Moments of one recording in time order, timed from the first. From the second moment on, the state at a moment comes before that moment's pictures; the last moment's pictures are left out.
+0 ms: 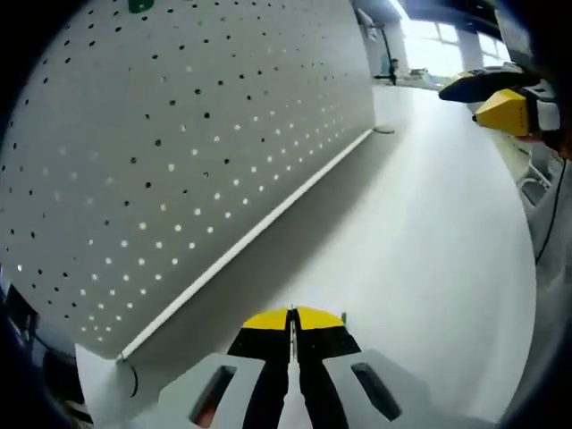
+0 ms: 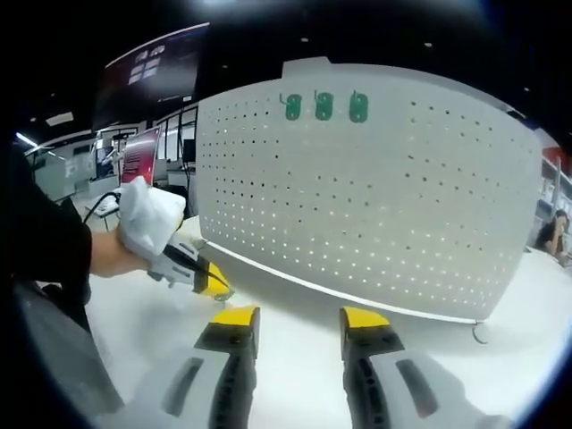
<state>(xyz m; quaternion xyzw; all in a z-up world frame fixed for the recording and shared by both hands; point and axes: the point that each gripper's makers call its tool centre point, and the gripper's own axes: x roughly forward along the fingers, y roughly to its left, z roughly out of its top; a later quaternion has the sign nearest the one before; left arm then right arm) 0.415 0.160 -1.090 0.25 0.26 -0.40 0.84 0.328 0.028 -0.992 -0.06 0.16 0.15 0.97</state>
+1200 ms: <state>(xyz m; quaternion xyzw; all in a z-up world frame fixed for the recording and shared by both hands) 0.354 0.107 -0.997 -0.03 0.21 -0.47 0.86 0.316 0.080 -0.995 -0.08 0.16 0.24 0.95</state>
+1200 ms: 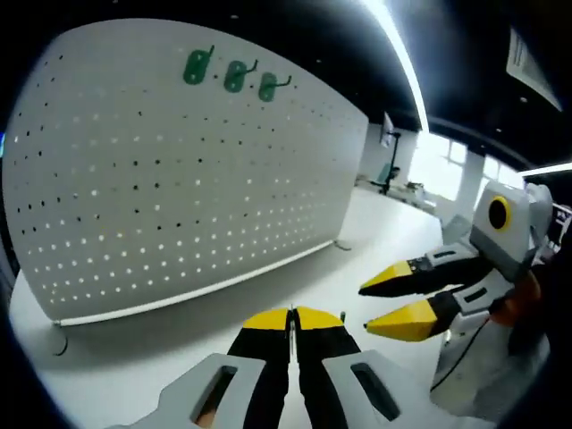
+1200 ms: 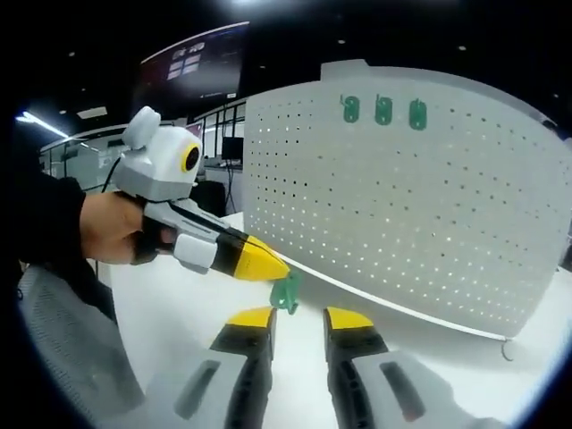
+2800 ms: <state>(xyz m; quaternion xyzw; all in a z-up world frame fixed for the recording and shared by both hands) 0.325 0.082 -0.985 -0.11 0.21 -0.52 0.82 0.315 0.078 -1.003 -0.09 0.17 0.24 0.95</state>
